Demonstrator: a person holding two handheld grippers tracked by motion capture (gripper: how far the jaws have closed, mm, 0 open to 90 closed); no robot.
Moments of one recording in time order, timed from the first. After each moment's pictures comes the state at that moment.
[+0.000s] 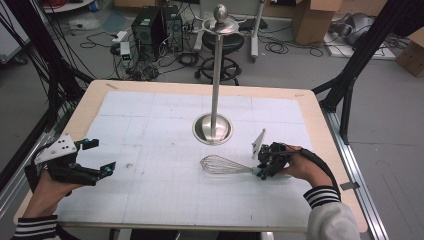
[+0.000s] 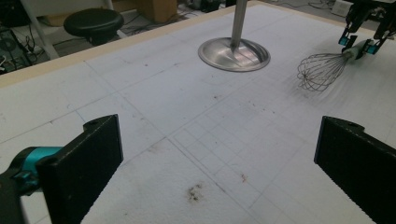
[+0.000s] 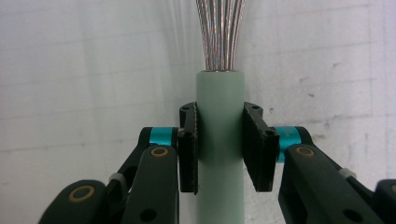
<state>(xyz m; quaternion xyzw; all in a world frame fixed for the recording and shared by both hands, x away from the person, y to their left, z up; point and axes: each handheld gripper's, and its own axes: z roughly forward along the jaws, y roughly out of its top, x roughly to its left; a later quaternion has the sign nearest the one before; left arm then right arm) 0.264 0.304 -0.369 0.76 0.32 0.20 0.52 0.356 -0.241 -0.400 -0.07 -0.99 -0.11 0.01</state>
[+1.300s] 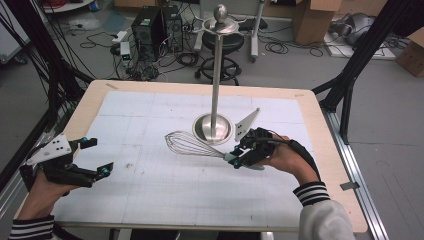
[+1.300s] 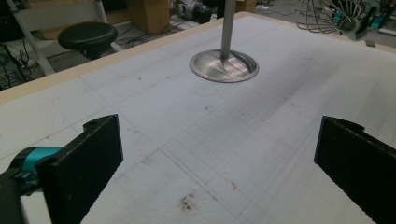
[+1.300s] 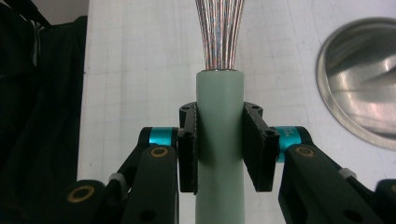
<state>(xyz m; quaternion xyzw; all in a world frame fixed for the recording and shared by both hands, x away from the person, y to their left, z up) 0.257 0.305 -0.359 0.76 0.30 0.20 0.54 0.345 -0.181 -0.327 -0.05 -0.96 -0.29 0.00</state>
